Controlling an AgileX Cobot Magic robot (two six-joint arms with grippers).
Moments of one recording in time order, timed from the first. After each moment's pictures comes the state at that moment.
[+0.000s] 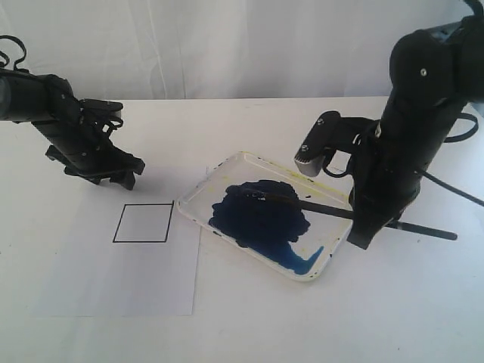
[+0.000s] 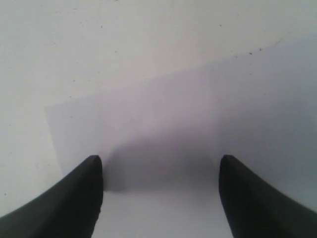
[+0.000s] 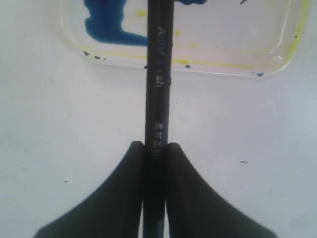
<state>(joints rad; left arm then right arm) -0.22 2.13 -1.52 -0.17 0.62 0.21 0.40 1.64 -1.16 -0.02 1.01 -0.63</state>
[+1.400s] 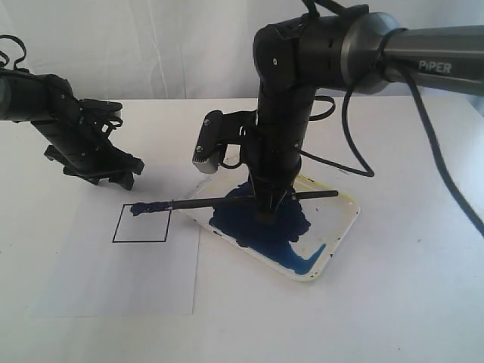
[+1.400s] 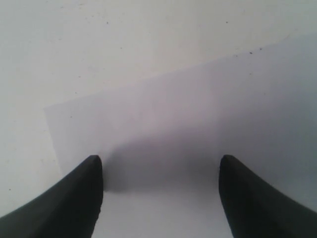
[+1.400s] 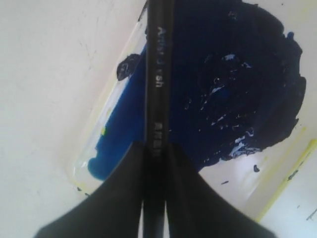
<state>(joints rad) -0.22 2.13 -1.52 -0.16 0.63 0.20 0.60 2.01 -1.63 0.01 1.11 -0.82</state>
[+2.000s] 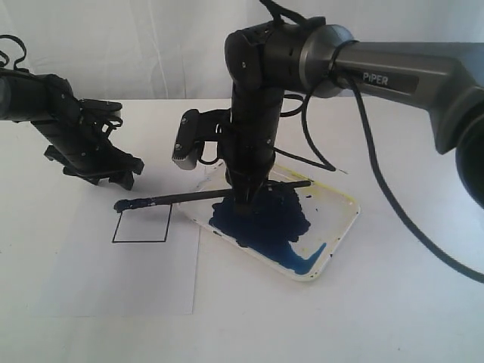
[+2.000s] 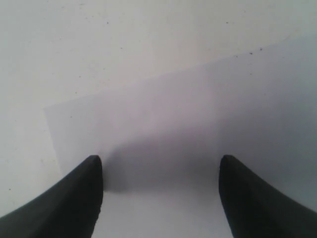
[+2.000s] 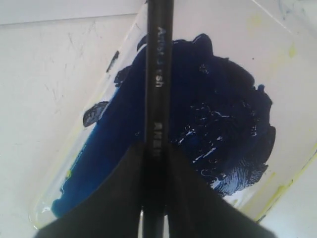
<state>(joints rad) -0.22 2.13 -1.52 -0.16 0.63 0.20 0.62 2.14 -1.81 0.01 1.14 -0.86</state>
